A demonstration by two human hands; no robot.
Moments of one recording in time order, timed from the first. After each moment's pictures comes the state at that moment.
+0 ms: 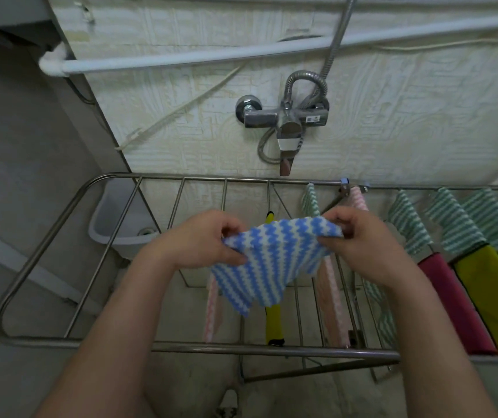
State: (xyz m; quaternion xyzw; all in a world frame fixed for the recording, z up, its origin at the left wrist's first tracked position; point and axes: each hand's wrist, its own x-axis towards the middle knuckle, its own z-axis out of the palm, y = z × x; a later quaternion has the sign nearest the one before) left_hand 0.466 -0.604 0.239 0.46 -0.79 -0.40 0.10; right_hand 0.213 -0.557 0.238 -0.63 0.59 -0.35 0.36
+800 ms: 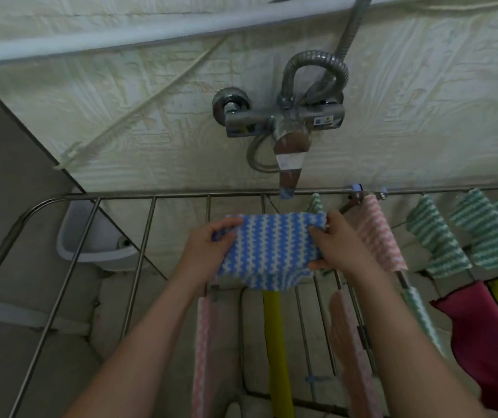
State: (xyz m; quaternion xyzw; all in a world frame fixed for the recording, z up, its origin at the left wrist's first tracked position) left_hand 0.424 -0.727 0.129 0.57 -0.53 -0.52 0.35; right_hand 0.206 -0.708 0.138 -0.39 0.70 -0.35 0.48
